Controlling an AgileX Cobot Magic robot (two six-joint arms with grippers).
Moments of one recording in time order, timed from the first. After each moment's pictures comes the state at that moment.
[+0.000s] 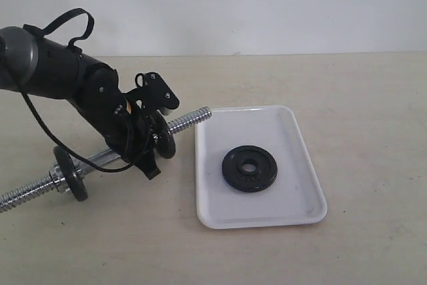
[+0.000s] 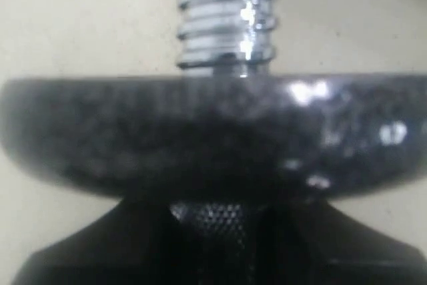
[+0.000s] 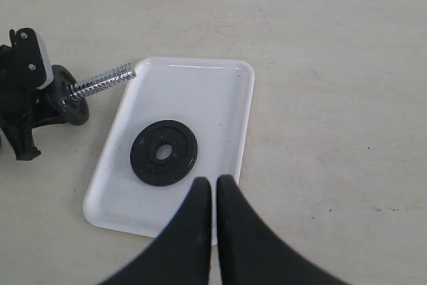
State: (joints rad) left arm -0.44 2.02 -1.18 0.12 0.42 0.42; right arm 0.05 0.85 -0.84 0.44 0.82 -0.34
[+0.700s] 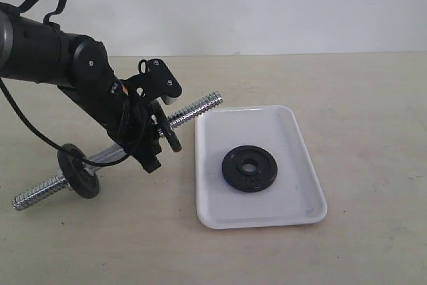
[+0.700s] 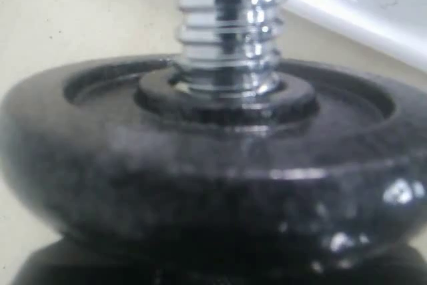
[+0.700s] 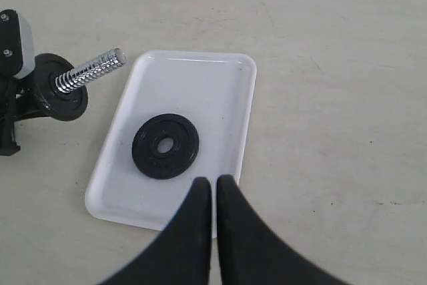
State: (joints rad) left arm -0.44 1.94 -1.18 -0.13 0.48 0.71; right arm 0.05 0.85 -0.84 0.44 0.84 -0.34
